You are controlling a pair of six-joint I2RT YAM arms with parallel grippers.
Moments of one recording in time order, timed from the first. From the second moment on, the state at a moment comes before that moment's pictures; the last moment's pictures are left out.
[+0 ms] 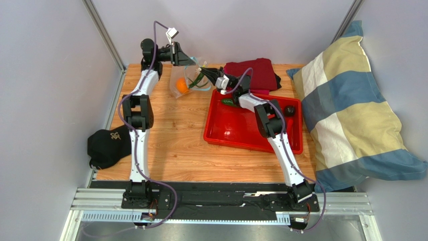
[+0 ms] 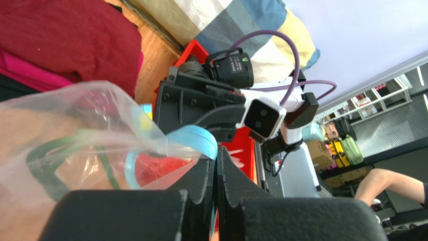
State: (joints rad) left arm -0.03 2.53 2.28 0.64 1.49 -1.20; right arm 0.40 2.71 2.09 1.32 -0.94 -0.49
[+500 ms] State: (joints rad) left arm -0.03 2.55 2.30 0.62 1.50 -1.21; right arm 0.42 2.65 2.03 0.97 -1.09 -0.73
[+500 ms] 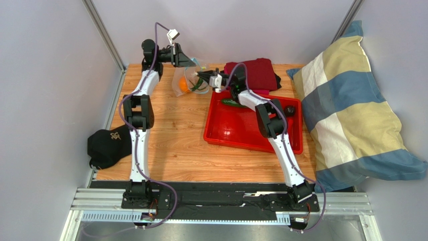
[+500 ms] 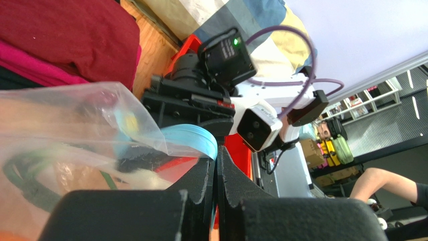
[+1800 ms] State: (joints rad) left arm -0.02 2.56 2.30 0.68 1.50 -1.36; right arm 0.40 2.29 2.28 -0.21 -0.69 -0.44
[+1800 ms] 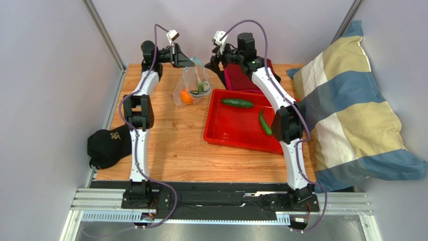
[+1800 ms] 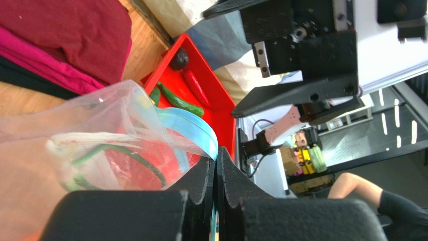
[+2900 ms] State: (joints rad) left arm 0.05 2.24 2.23 -0.60 1.11 -0.64; right arm 0.28 2.49 2.37 -0.45 -0.87 0.20
